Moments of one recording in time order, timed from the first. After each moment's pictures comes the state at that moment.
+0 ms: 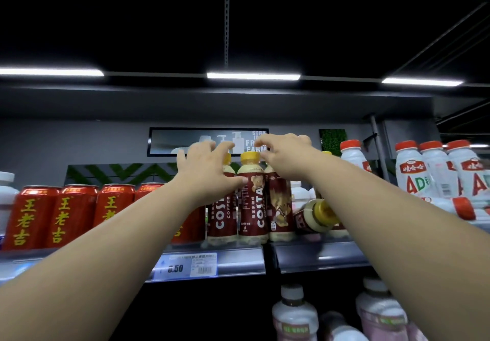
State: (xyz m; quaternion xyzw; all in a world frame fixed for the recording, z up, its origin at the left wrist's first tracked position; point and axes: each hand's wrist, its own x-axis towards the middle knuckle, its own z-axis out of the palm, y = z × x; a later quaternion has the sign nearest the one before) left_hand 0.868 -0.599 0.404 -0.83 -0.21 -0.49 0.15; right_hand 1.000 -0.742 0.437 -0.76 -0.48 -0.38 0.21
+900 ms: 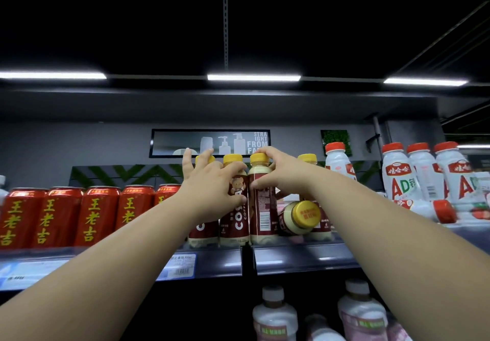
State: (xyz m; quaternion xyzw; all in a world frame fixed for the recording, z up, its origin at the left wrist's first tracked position) left_hand 0.891 -0.634 0.382 -0.84 -0.20 -0.45 0.24; right_hand 1.042 -0.762 0.416 -0.71 -0.57 -0.09 0.41
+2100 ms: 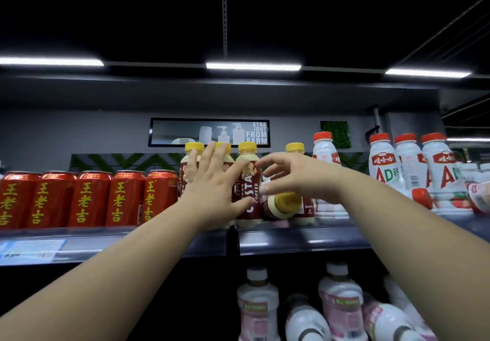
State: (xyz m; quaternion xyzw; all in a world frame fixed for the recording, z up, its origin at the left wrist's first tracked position) left_hand 0.909 -0.651 0.345 -0.83 -0.17 -0.48 0.24; right_hand 1.048 -0.823 0.384 -0.67 -0.64 -0.06 0.37
